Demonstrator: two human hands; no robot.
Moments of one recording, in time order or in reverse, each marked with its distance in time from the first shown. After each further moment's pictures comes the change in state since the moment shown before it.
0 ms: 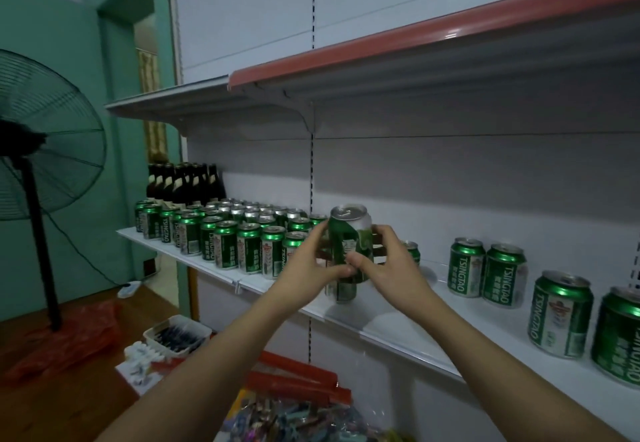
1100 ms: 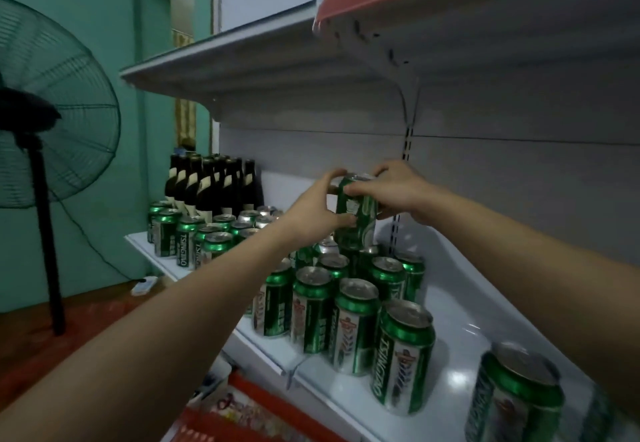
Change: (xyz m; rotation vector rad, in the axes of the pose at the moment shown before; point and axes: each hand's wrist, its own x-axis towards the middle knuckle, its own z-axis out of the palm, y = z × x) left_hand 0.216 -0.112 -0.202 0.267 0.093 -0.033; right_hand 0.316 -0.028 0.157 -0.177 -0.196 0.146
